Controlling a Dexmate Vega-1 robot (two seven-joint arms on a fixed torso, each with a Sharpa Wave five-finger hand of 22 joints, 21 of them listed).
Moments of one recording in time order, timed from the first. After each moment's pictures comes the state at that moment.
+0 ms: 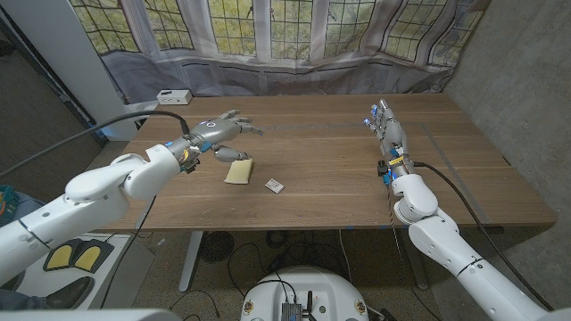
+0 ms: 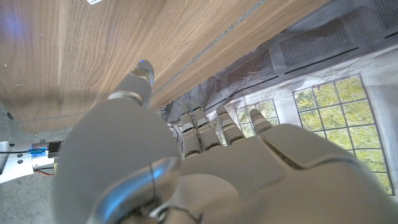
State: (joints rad) left arm 1.22 1.15 0.13 -2.11 0.58 -0.07 0.03; left_hand 0.88 -0.07 0.43 -0.18 0.22 0.41 -0.13 0.20 0.18 0.45 -0.20 0.23 0.20 0.16 -0.04 0.18 0.17 -0.10 0.21 0.18 0.17; right arm -1.12 -0.50 -0.31 -1.74 0.46 0.35 -0.29; right_hand 0.19 0.05 0.23 -0.12 0.18 0.20 0.11 0.20 0.18 0.16 0.15 0.20 0.19 0.05 0.10 0.21 0.21 0.29 0.02 0.19 0.17
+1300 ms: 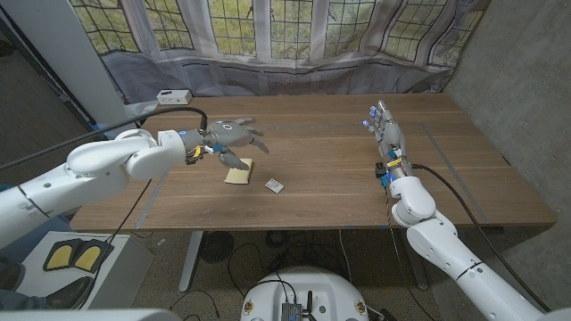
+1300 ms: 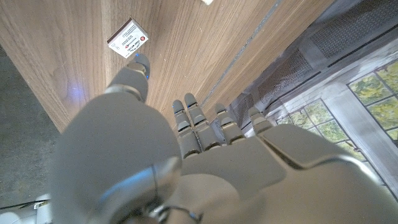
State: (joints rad) left arm 0.99 1.22 0.29 -2.10 0.67 -0.20 -0.20; left_hand 0.93 -0.10 0.37 -0.14 0.27 0.49 -0.18 0.20 0.18 0.54 -0.22 0.23 0.20 0.20 -0.04 0.19 0.17 -0.08 0.21 0.19 0.17; right arm -1.15 -0.50 -0.32 -1.77 0.45 0.34 -0.32; right_hand 0.19 0.05 0.23 -0.12 0.18 0.20 0.11 0.20 0.18 0.16 0.15 0.20 0.19 0.04 0.11 0.21 0.21 0.29 0.02 0.19 0.17
